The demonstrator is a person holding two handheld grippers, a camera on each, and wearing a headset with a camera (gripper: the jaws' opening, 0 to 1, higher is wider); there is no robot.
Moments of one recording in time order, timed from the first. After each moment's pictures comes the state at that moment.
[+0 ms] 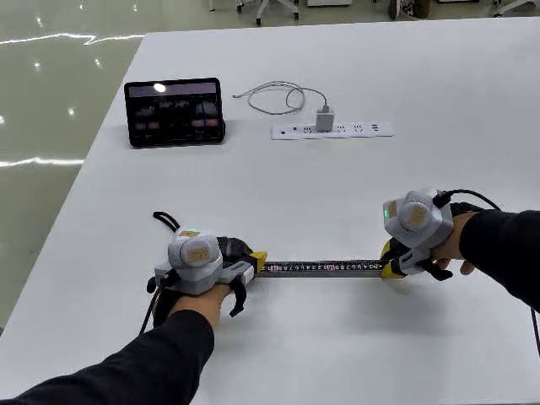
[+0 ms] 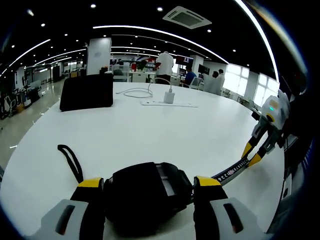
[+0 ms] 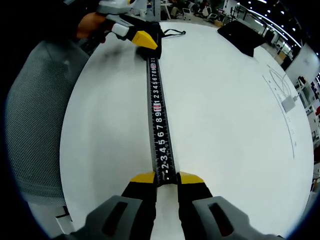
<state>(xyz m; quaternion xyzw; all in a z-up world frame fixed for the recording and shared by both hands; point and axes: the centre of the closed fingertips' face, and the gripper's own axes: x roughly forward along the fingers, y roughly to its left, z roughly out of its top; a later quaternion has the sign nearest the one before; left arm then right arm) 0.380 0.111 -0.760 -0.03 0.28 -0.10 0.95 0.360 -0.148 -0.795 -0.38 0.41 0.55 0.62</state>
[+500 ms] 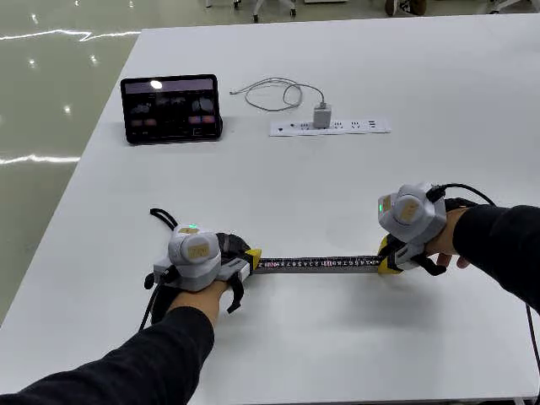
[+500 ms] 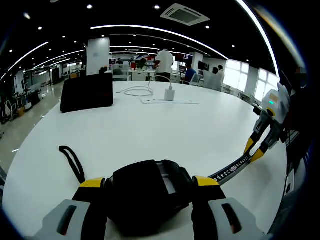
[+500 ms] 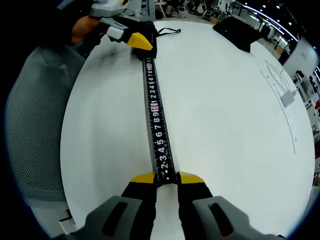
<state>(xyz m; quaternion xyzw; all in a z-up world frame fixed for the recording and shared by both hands) 0.379 0.113 -0.763 -0.02 0.29 -0.10 0.95 0.359 -0.148 -0.795 -0.38 0.42 0.54 0.62</state>
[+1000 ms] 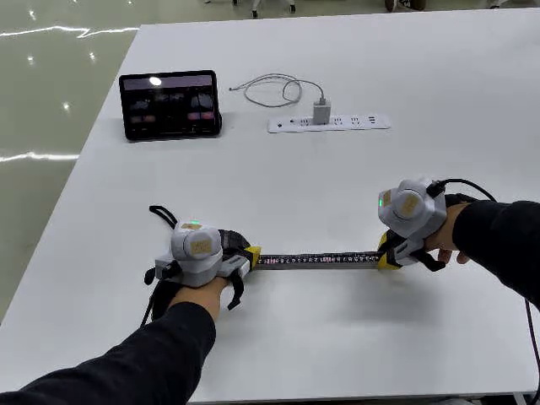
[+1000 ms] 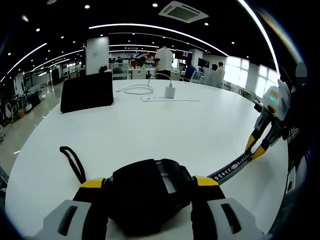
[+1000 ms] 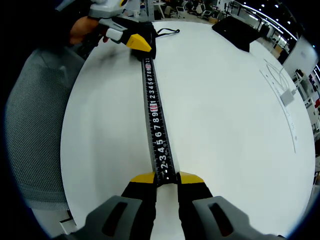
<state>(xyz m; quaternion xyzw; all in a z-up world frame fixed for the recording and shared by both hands) 0.378 0.114 -0.765 -0.01 0.30 -0.10 0.95 0.355 -0.146 -0.793 -0.37 0.42 0.54 0.62</state>
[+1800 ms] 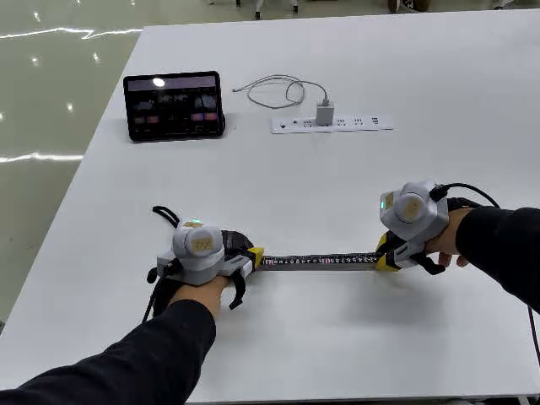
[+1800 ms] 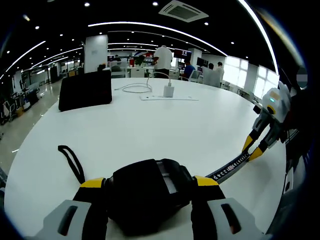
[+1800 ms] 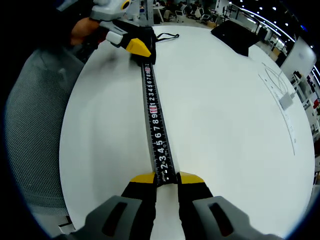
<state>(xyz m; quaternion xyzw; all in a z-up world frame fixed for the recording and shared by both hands) 0.380 0.114 -0.765 -0.01 0.30 -0.11 0.95 0.357 -0.135 -0.793 -0.36 0.41 0.54 0.64</state>
